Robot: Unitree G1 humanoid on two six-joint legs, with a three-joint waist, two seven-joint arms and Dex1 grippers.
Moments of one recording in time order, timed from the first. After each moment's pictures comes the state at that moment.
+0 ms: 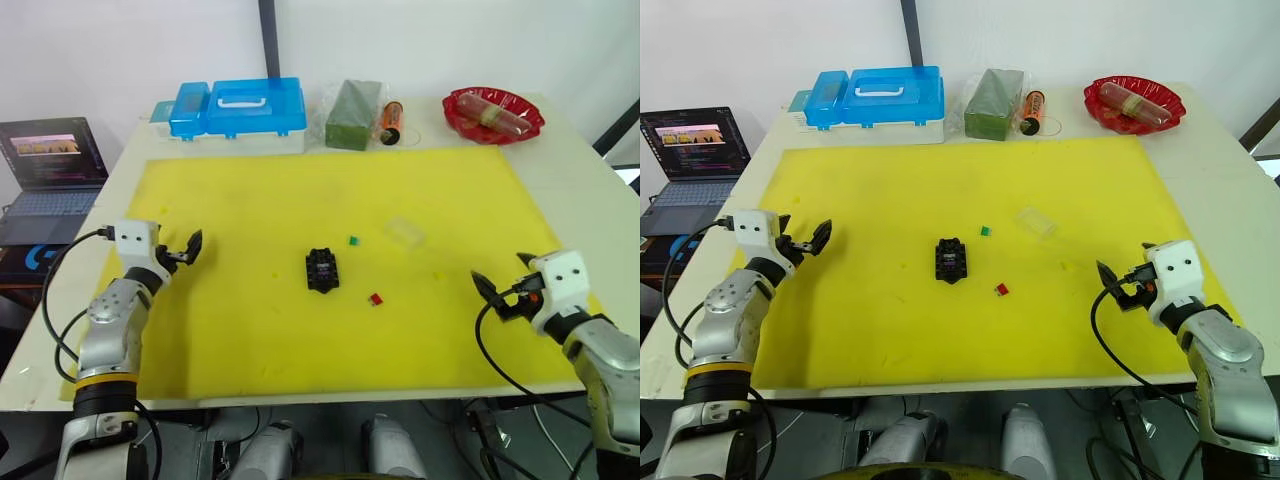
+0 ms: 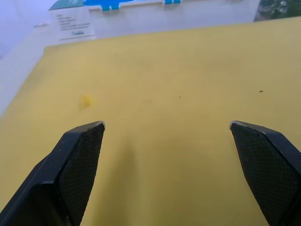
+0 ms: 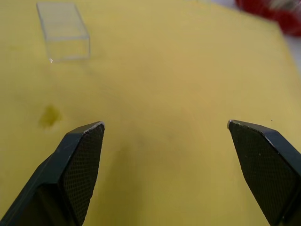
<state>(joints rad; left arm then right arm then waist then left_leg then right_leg) -0.29 0.45 0.28 0.23 -0.30 0.19 -0.38 0.11 -0.57 -0.41 -0.31 0.25 0.45 0.55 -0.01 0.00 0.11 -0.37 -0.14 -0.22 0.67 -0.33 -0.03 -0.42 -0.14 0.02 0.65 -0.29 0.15</state>
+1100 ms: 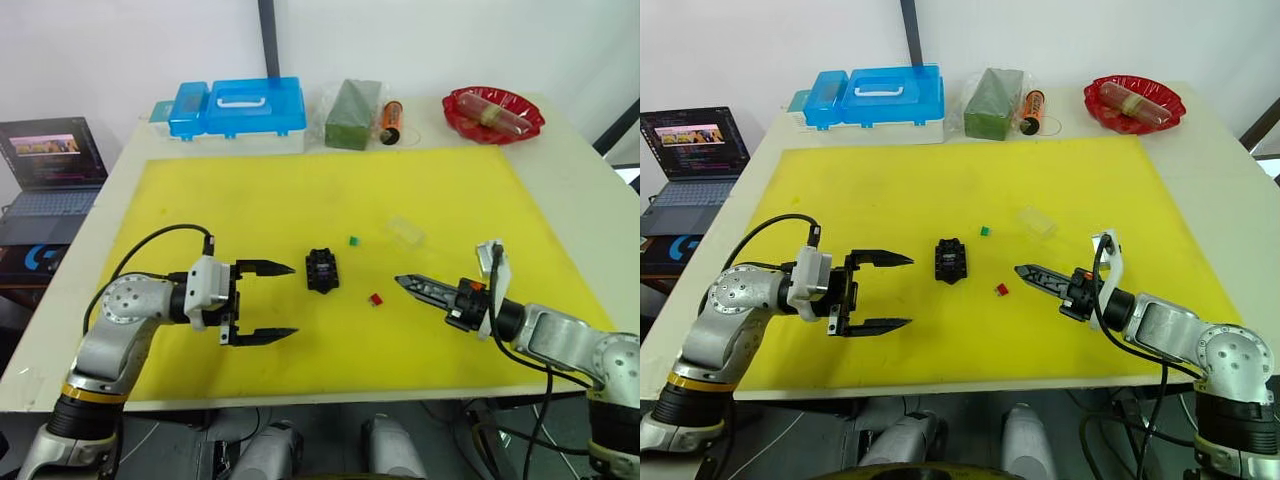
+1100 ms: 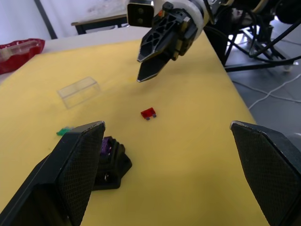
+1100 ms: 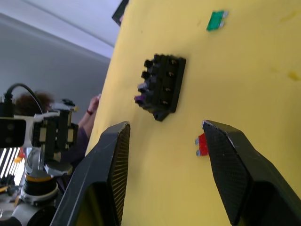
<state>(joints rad) -0.19 0.62 -0.03 -0.21 -0.47 0.04 -1.27 -0.12 -0.65 -0.32 -0.19 1.65 1.19 0.10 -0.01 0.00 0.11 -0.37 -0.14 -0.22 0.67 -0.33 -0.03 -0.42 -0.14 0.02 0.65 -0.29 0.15</state>
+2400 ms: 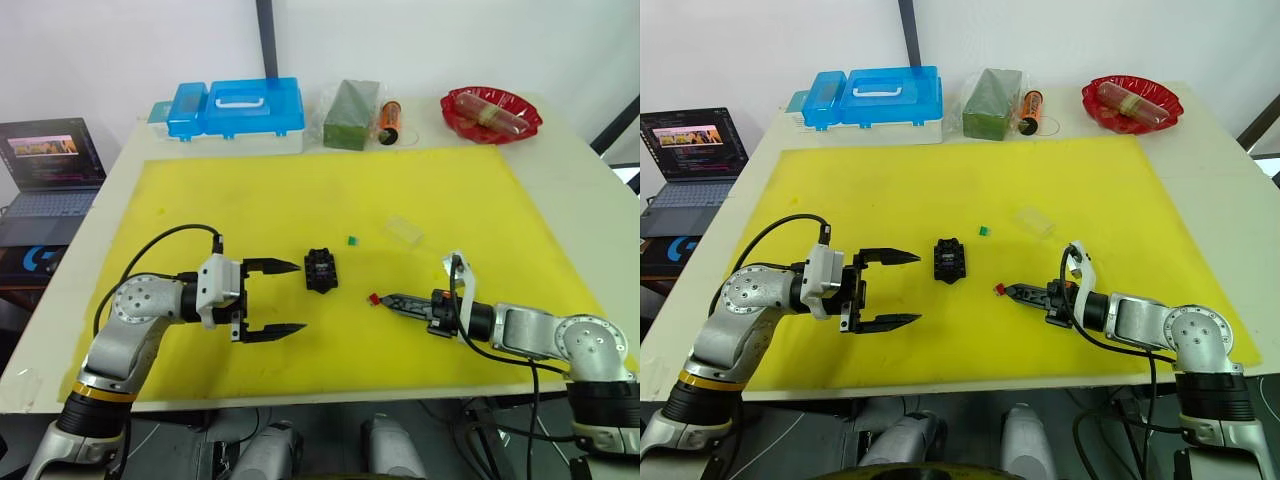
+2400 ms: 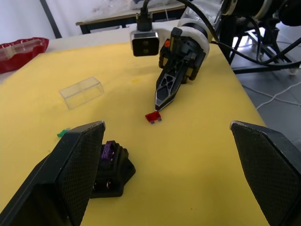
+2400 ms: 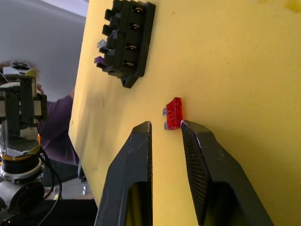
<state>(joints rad) -0.21 0.60 -0.06 -0.21 -0.45 0.05 -1.22 -0.23 -0.65 -0.17 -0.05 1.45 1.26 0.23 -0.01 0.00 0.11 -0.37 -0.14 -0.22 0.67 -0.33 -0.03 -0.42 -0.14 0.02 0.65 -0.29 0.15</state>
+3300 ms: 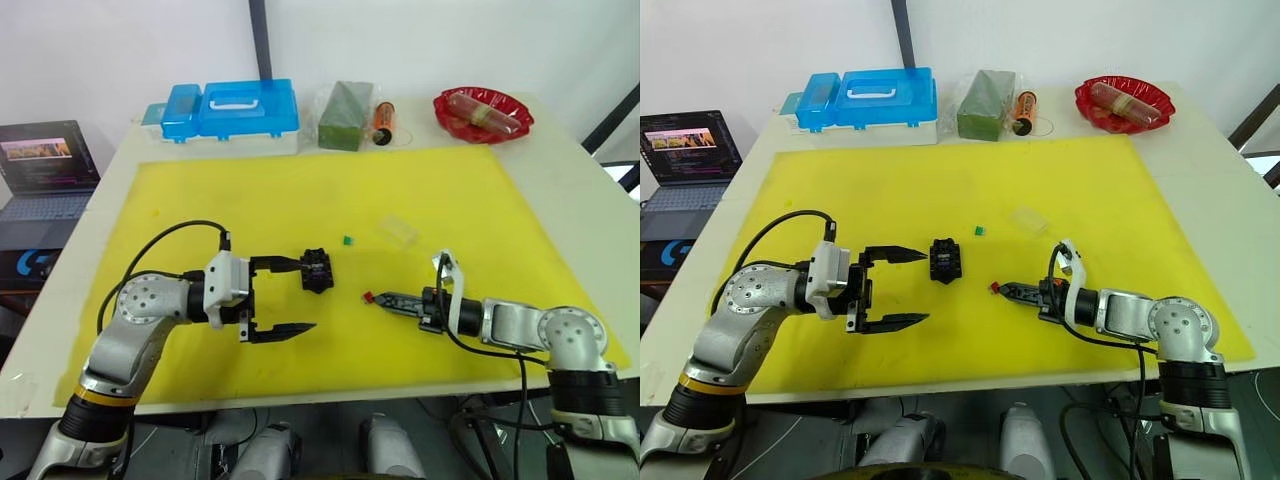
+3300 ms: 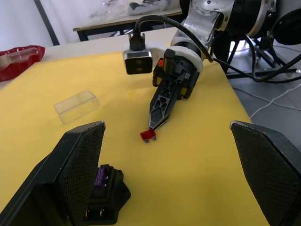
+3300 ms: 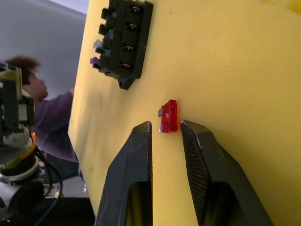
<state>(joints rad) -0.21 0.59 -0.07 -0.30 -0.45 0.14 -1.18 -0.30 -0.54 -0.21 0.01 1.28 1.34 0.31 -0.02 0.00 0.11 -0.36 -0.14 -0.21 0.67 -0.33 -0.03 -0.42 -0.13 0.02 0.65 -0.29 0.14</state>
